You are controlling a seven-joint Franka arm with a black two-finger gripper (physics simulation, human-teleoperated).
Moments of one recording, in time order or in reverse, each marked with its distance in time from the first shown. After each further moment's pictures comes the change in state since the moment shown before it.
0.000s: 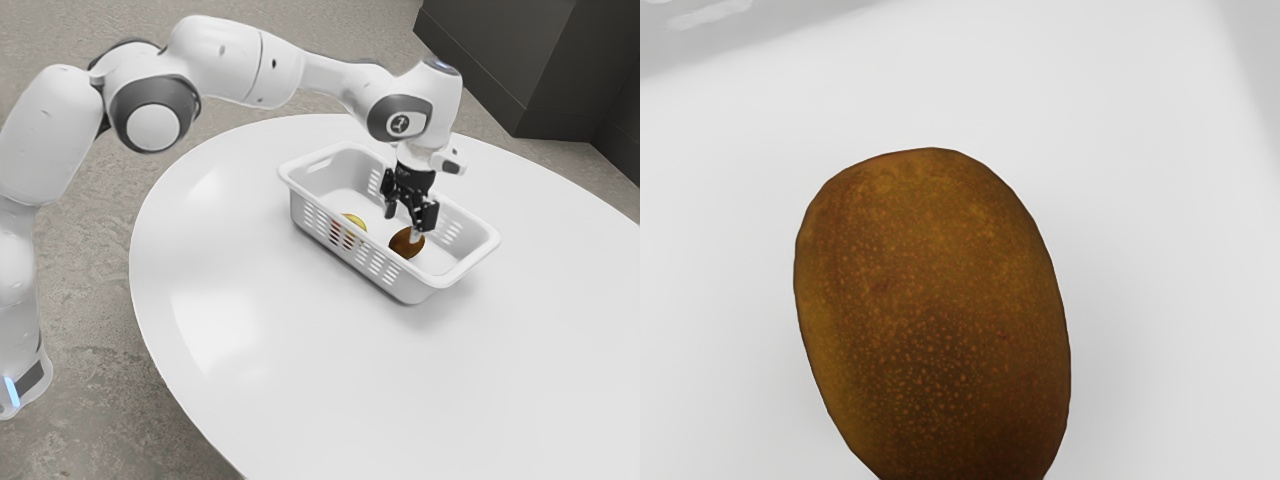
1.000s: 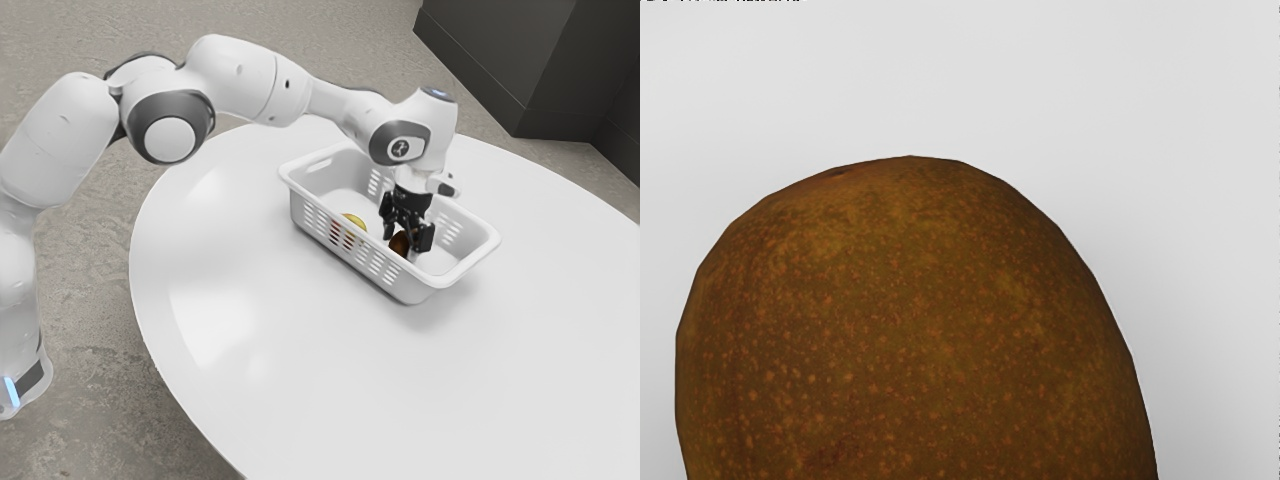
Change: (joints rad) arm 0.012 0.088 -0.004 0.013 -0.035 0.051 0.055
